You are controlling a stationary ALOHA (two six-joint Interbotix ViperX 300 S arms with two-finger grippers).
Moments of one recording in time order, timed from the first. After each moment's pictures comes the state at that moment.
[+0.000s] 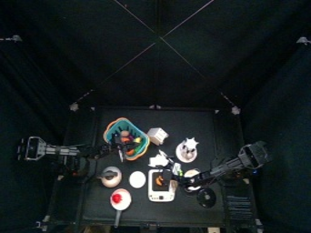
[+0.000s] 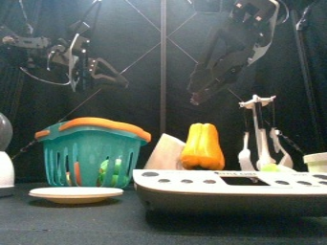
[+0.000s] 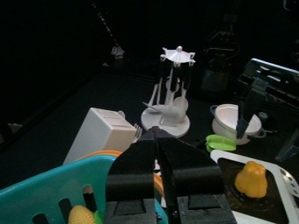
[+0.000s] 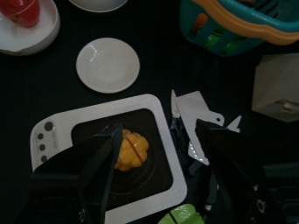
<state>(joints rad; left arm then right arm) 0.12 -0.43 1.06 -0.35 -0.56 0.21 0.34 -0.09 0.56 -1.08 0.66 1.26</state>
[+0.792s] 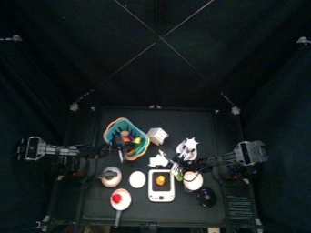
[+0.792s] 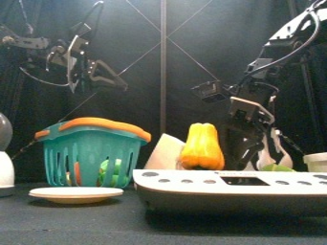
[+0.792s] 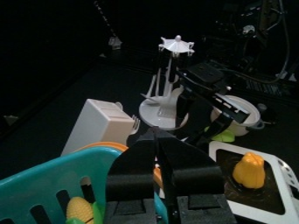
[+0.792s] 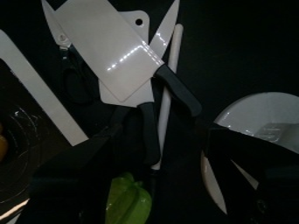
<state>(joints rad) 0.12 -0.44 1.06 -0.35 -0.51 0.21 0.04 -0.02 0.76 -0.77 0.52 1.25</state>
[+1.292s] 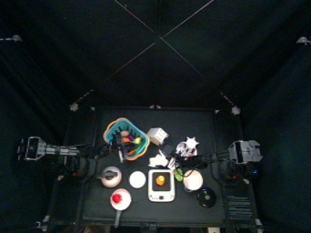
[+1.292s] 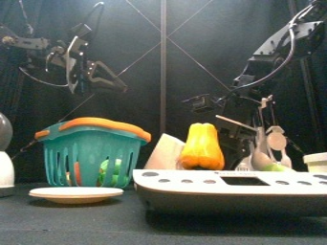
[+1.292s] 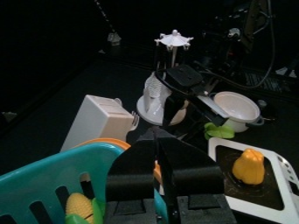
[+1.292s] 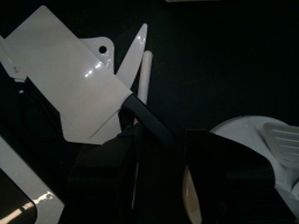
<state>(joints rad) 0.12 -0.44 1.06 -0.35 -0.50 0.21 -0.02 0.06 0.71 -0.80 0.46 1.25</state>
